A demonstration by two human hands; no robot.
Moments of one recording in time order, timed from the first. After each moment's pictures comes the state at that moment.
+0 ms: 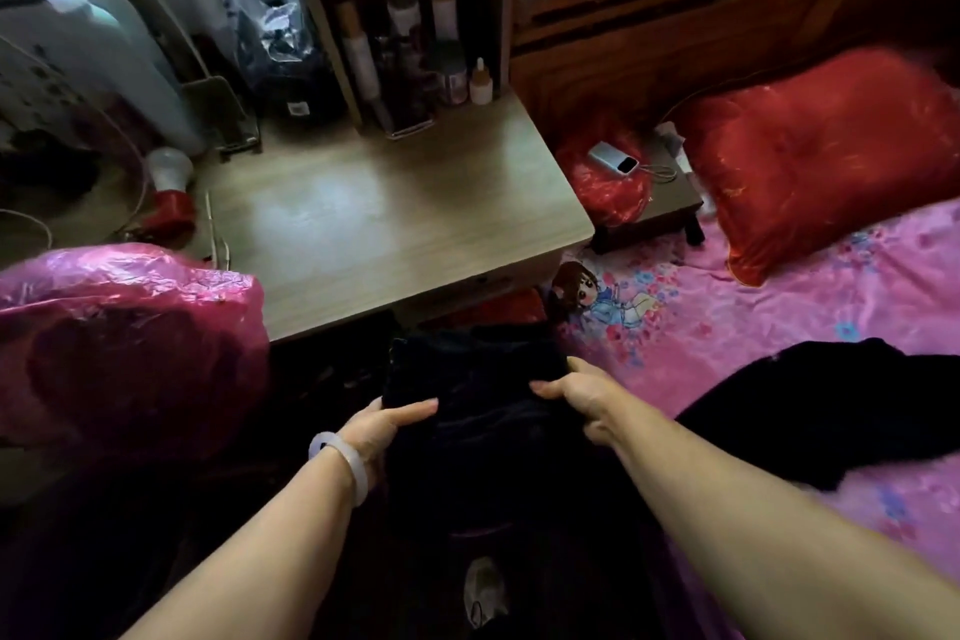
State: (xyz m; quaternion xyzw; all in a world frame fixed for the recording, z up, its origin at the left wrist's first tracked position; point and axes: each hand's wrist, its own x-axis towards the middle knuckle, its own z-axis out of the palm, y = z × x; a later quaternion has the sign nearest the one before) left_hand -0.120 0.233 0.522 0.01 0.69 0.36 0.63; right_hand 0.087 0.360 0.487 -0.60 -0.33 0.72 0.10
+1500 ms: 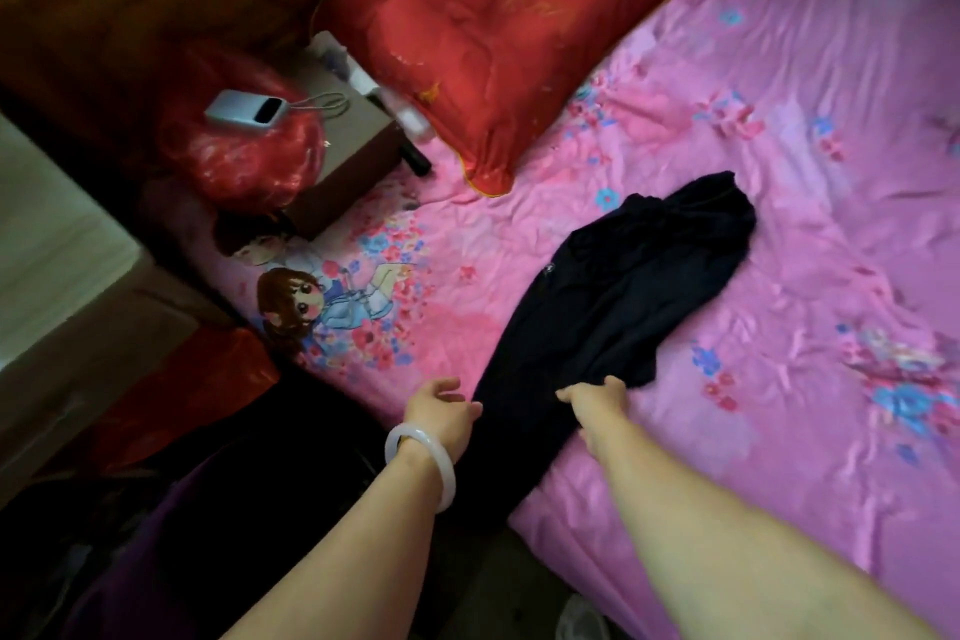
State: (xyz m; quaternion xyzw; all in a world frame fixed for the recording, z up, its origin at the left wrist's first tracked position) left_hand 0.215 0.424 0.324 0.24 0.73 0.19 0.61; right_hand 0.396 0.410 0.252 -0.82 -0.02 0.50 0.30
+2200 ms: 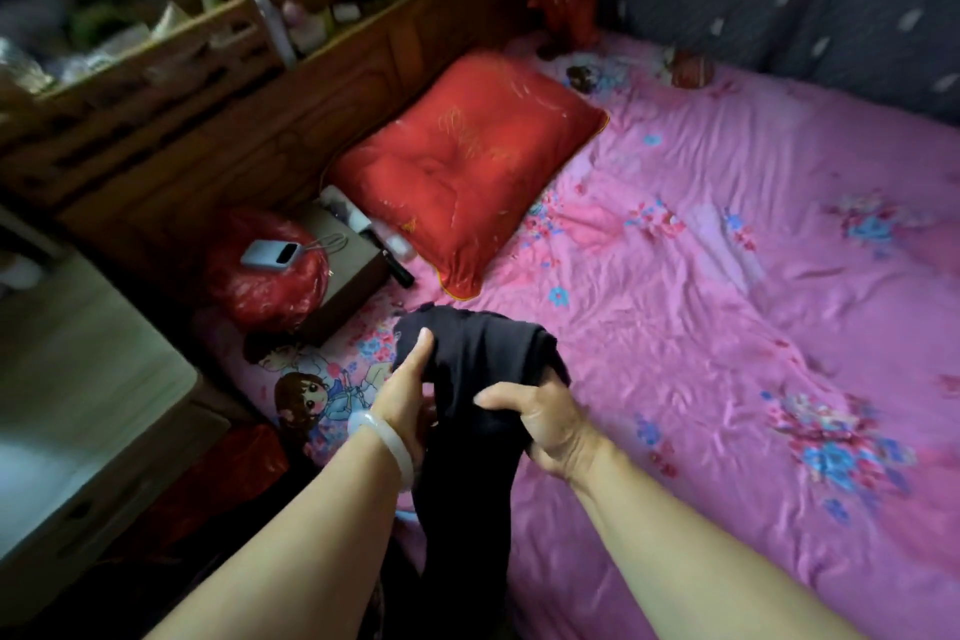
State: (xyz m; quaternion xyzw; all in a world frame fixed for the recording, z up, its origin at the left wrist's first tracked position) left_hand 0.260 0.465 0.517 0.20 0.64 0.28 0.69; right_hand 0.394 0.425 0.496 -0.48 -0.24 0.67 0.51
